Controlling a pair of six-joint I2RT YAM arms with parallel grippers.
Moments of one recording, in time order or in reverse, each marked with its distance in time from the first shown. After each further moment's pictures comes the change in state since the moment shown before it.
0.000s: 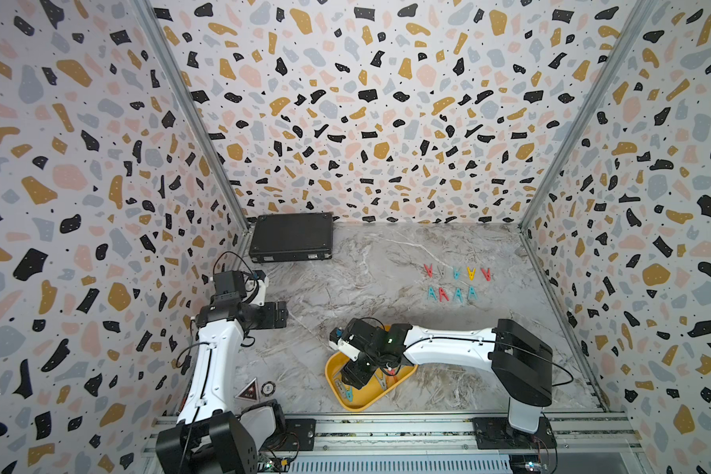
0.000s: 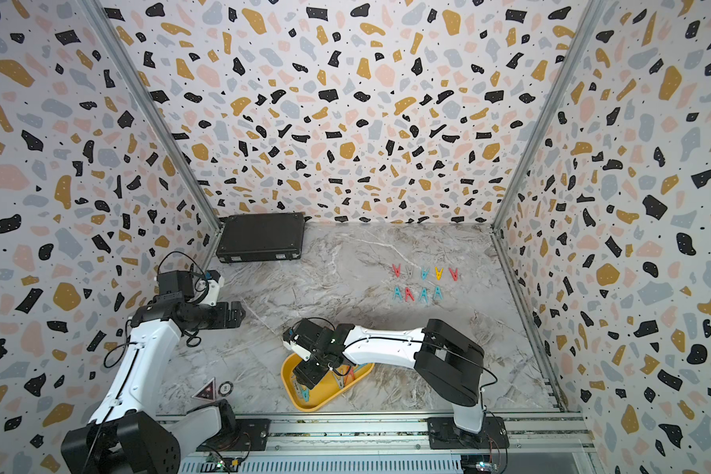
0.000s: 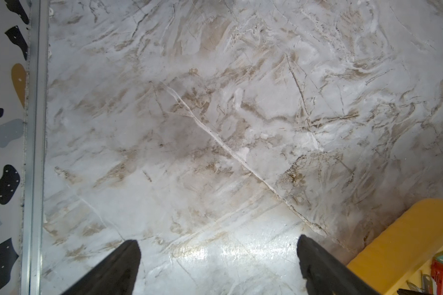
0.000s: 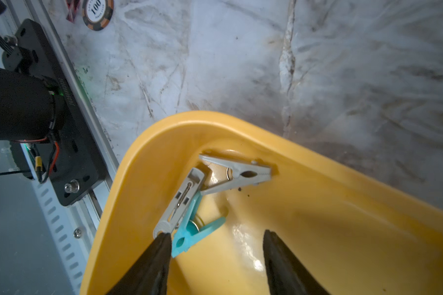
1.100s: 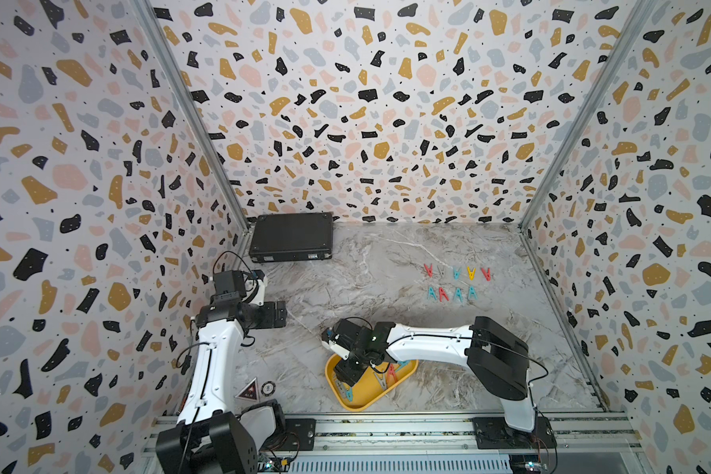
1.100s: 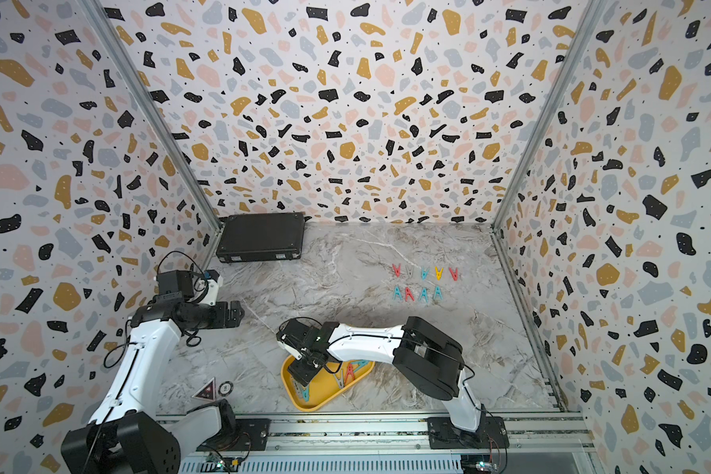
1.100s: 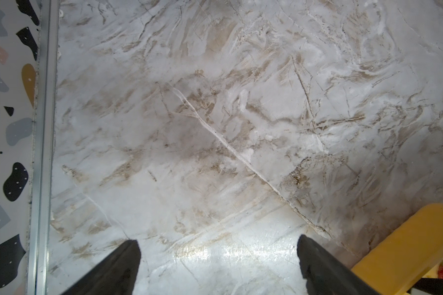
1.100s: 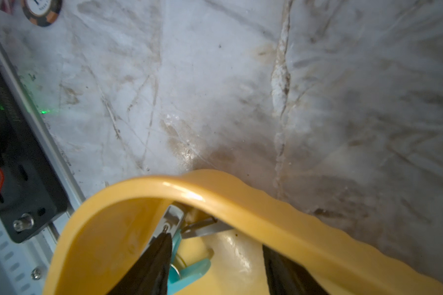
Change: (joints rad) left arm 0.000 -0.002 0.000 0.006 -0.017 -0.007; right arm 0.008 0.138 0.135 -0.073 0.065 -0.011
